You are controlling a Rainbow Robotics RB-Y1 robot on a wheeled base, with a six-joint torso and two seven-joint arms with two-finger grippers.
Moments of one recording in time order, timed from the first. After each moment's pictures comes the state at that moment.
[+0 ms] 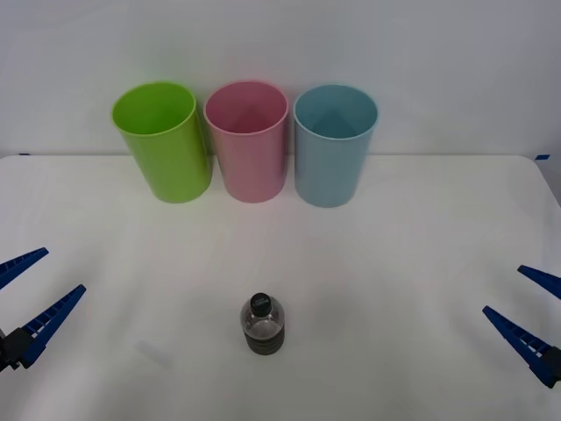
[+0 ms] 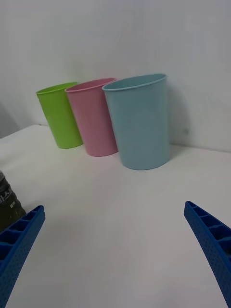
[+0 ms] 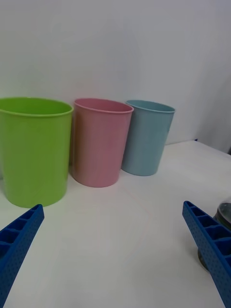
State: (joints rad) right arm 0.38 -0.43 -0.48 -1.64 0.99 -1.24 0.02; left arm 0.35 0.40 0.52 -1.66 -0.96 -1.22 0.00
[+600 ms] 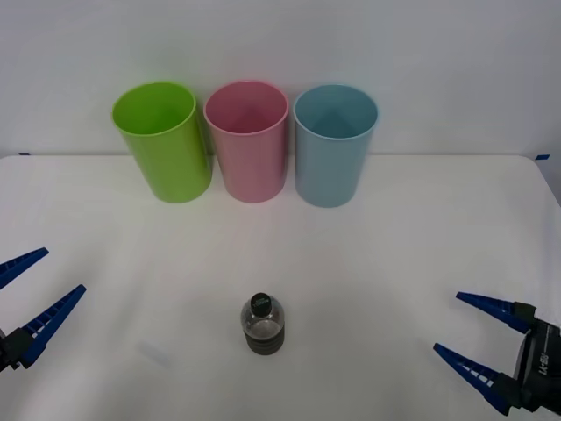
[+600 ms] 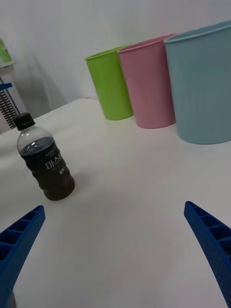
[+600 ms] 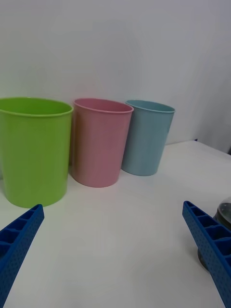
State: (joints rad) right arm 0.32 -0.49 -0.28 -1.54 1.03 -1.31 0.09; left arm 0.35 0.40 0.52 -1.66 -0.96 -1.22 0.00
